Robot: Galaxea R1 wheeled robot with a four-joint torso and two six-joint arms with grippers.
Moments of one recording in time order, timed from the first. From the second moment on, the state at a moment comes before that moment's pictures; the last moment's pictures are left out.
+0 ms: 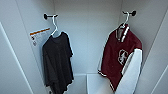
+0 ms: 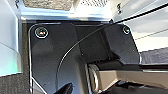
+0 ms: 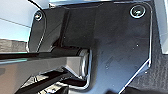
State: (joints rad) left arm 1.53 2.95 -2.67 0.85 -0.21 -0.75; right arm -1.53 3.01 -2.66 -0.23 -0.01 0.11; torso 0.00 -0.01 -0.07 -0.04
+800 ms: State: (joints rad) left arm 1.52 2.95 -2.67 0.85 -0.21 -0.74; right arm -1.54 3.01 -2.66 -0.24 -0.01 0.10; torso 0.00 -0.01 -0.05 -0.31
